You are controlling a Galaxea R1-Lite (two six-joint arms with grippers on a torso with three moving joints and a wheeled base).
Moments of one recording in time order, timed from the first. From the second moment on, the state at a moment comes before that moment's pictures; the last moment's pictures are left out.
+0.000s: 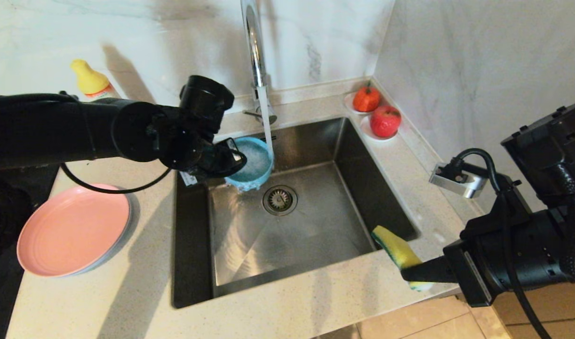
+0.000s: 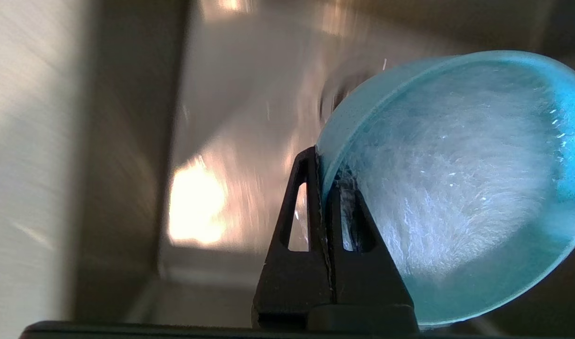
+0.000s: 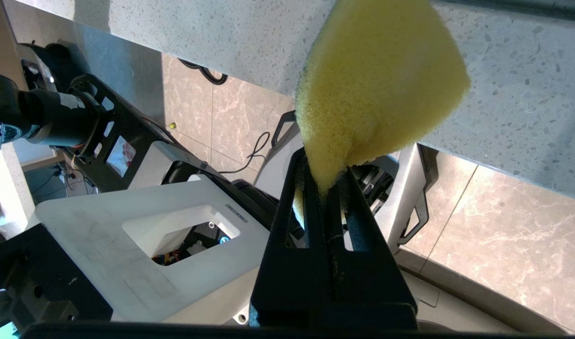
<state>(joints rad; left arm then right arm) -0.45 1.96 -1.70 0.35 0.43 -0.69 0.62 1.43 -1.18 0.52 0.24 0.27</state>
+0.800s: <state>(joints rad) -0.44 1.68 -1.30 -0.35 0.51 -0.19 0.62 1.40 -1.16 0.52 0.23 0.28</state>
